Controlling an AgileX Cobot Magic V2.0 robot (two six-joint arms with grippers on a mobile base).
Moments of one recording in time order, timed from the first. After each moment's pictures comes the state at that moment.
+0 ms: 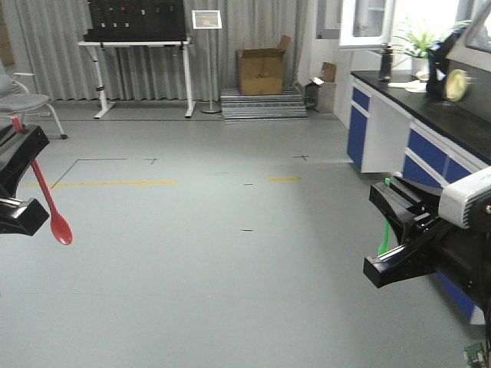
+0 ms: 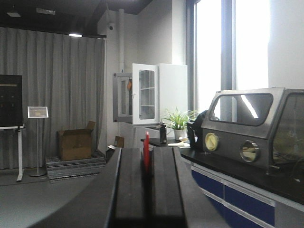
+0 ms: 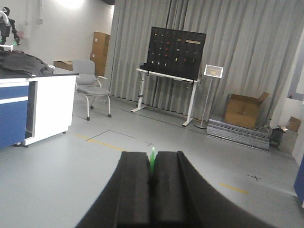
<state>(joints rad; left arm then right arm) -0.23 1.08 -0.75 0.29 -0.63 -0.37 0.27 1.17 -0.73 -0.31 -0.49 0.13</state>
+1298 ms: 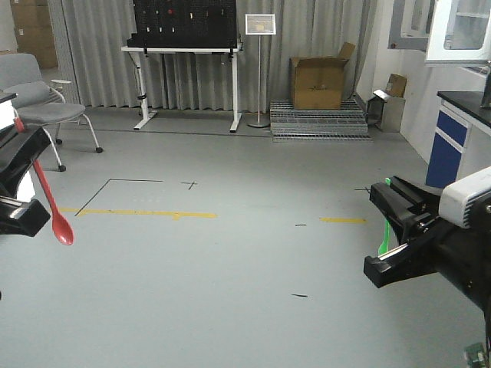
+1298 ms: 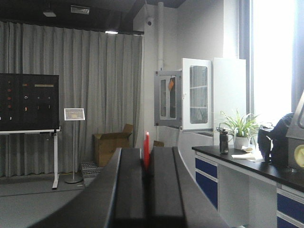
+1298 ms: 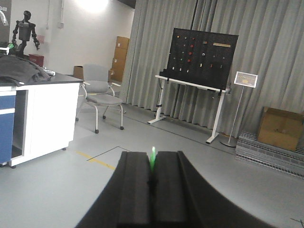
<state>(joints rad) -0.23 1.08 -0.75 0.29 -0.63 -0.37 0.27 1.17 -0.73 -0.31 -0.49 0.13</state>
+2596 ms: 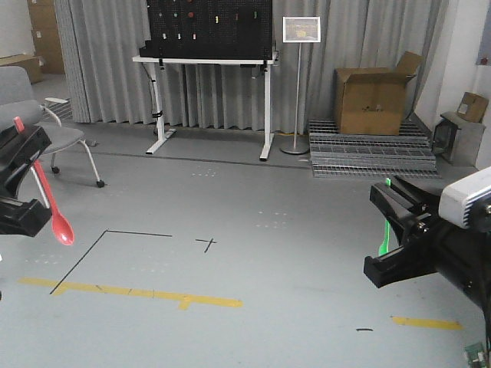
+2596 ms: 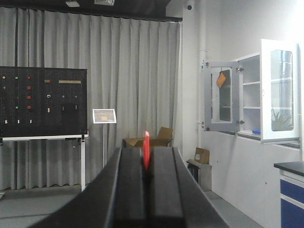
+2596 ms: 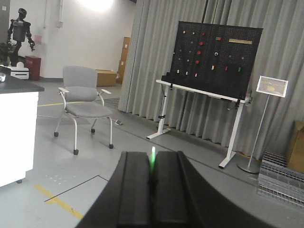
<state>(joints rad) -0.23 1.08 -0.75 0.30 -0.63 -0.37 0.27 1.17 -0.73 -0.31 -0.48 0.13</state>
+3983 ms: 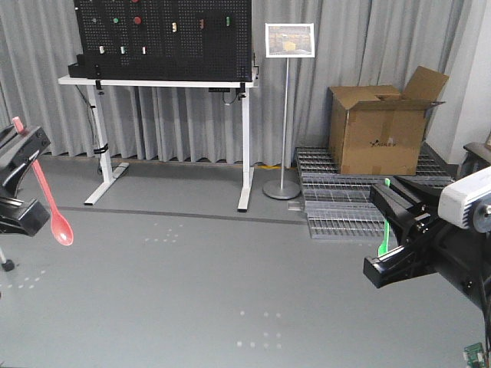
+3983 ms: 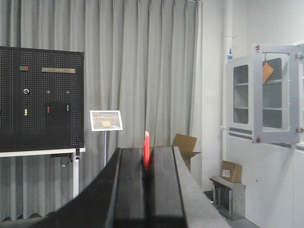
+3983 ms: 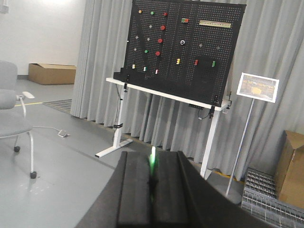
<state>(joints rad) -0.23 1.08 -0.75 0.30 -0.63 -0.37 0.27 1.17 -0.73 -0.31 -0.48 0.13</state>
